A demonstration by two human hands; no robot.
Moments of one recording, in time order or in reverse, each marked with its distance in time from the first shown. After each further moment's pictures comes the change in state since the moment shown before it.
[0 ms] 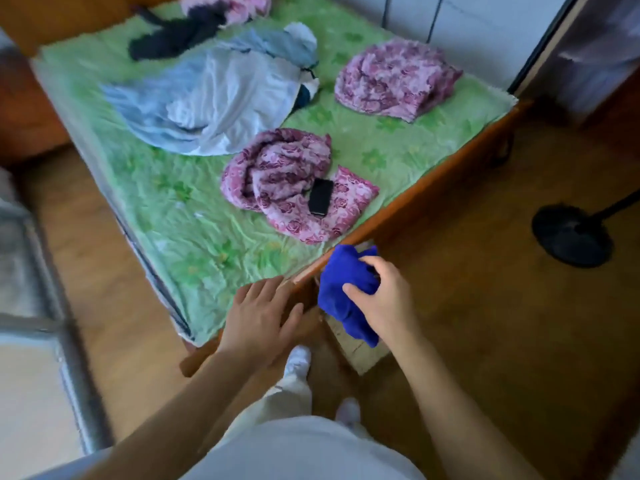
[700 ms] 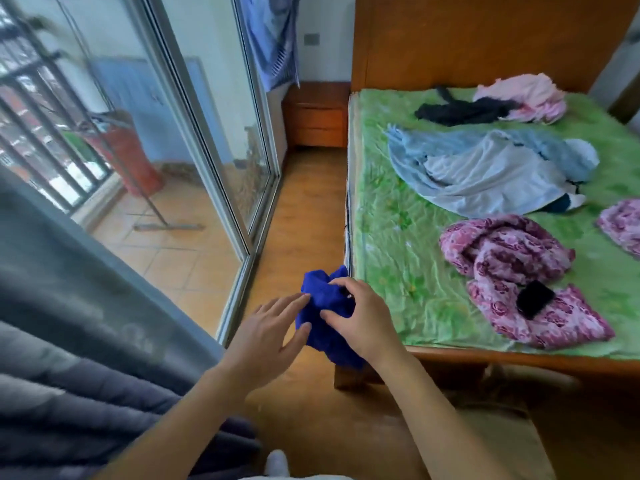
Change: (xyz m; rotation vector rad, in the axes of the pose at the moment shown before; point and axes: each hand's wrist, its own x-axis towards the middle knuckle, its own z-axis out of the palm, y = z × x) left_hand -0.307 -0.179 -0.081 -0.164 0.320 -0.555; right_hand -0.157 -0.247 0.252 0.028 -0.733 -0.646
